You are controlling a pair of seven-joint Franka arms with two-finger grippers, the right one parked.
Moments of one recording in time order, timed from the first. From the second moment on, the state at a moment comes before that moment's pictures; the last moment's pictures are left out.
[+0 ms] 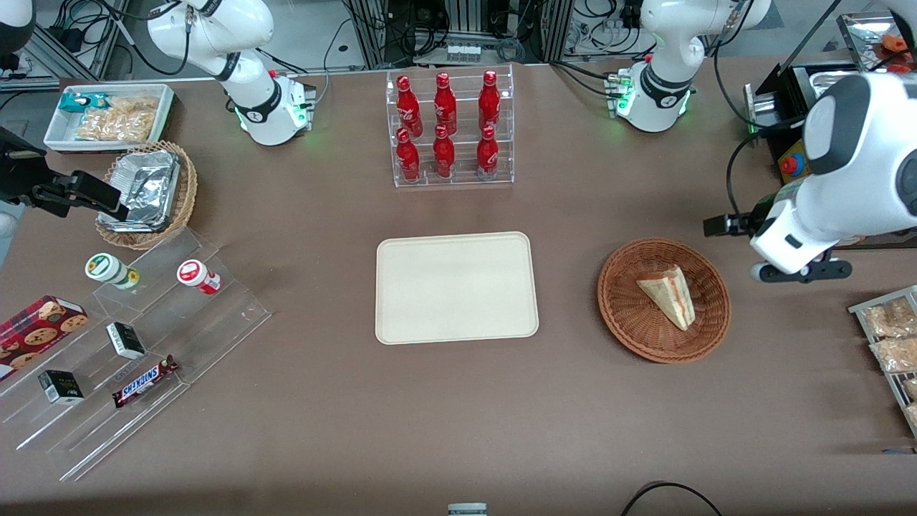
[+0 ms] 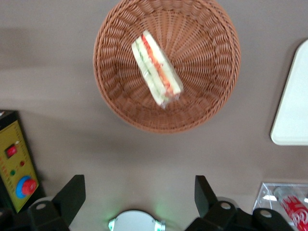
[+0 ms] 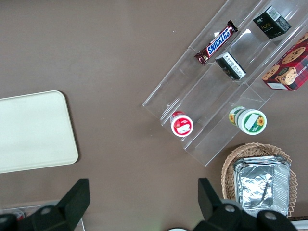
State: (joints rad) arm 0.04 0.14 -0.14 -1.75 0.01 1.60 -0.14
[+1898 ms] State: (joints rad) arm 0.00 0.13 -0.14 -2.25 0.01 2.38 -0.98
